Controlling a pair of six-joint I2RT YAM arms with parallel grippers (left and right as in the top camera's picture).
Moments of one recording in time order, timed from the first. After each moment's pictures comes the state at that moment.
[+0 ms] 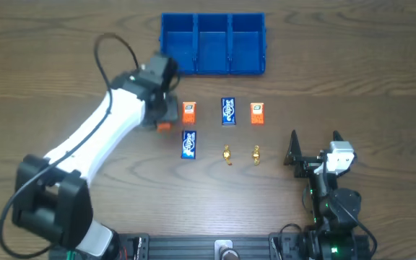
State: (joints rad) left arm -0.42 1.71 1.29 -0.93 -0.04 -0.51; right arm 0.06 0.01 0.01 -0.08 0.04 0.09
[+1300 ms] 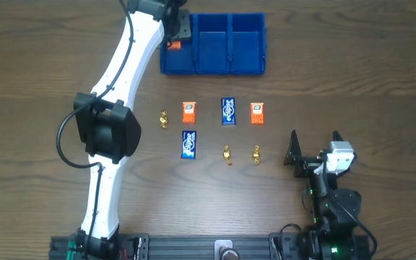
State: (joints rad) left arm -0.34 2.41 2.43 -1.13 -0.11 -0.39; right arm 0.06 0.01 0.01 -0.08 0.04 0.09
